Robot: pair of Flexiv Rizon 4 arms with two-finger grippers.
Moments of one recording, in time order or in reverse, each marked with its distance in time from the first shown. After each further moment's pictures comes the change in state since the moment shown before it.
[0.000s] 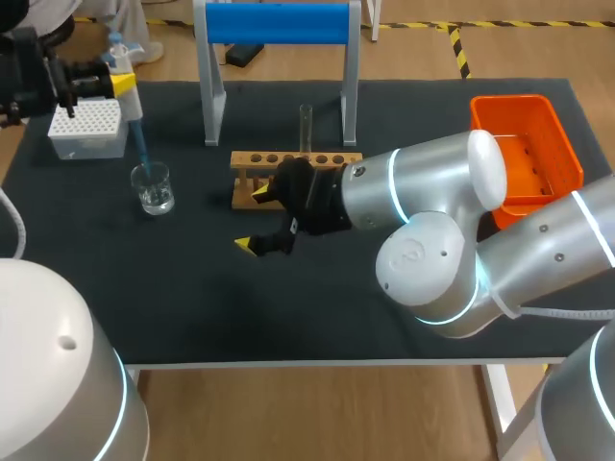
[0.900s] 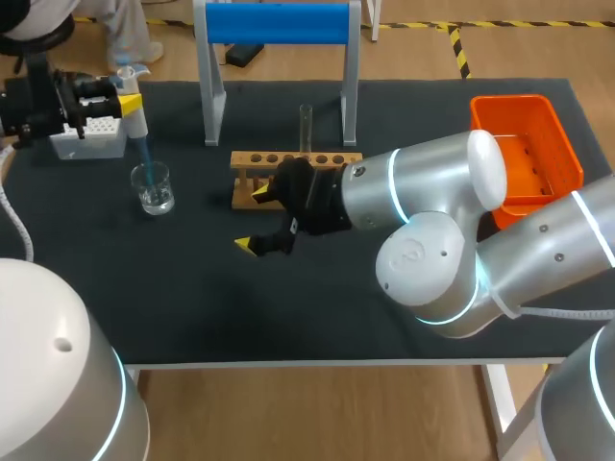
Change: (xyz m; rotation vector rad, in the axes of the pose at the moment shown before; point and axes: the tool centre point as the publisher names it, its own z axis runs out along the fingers) left arm 0.000 0.039 0.005 -0.008 -0.024 0.000; right arm 0.000 0.000 0.000 0.000 0.000 0.000
